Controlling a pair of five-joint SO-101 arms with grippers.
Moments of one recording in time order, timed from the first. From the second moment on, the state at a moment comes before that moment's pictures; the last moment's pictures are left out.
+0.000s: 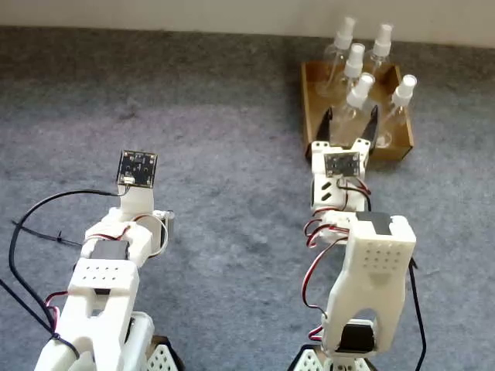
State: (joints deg) left arm -5.7 -47.3 76.6 33.0 0.7; right arm -2.5 34.5 42.2 -81.5 15.8
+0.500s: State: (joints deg) left arm -5.7 -47.3 76.6 33.0 0.7; right arm -2.4 33.0 42.9 -81.5 15.8
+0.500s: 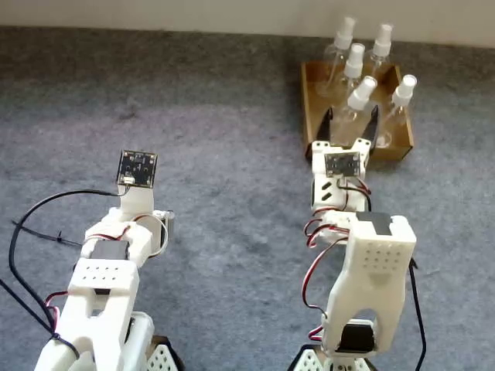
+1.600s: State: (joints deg) left arm -5.7 -47.3 76.6 33.0 -1.8; right arm -2.5 -14.9 70.4 -59.0 15.8
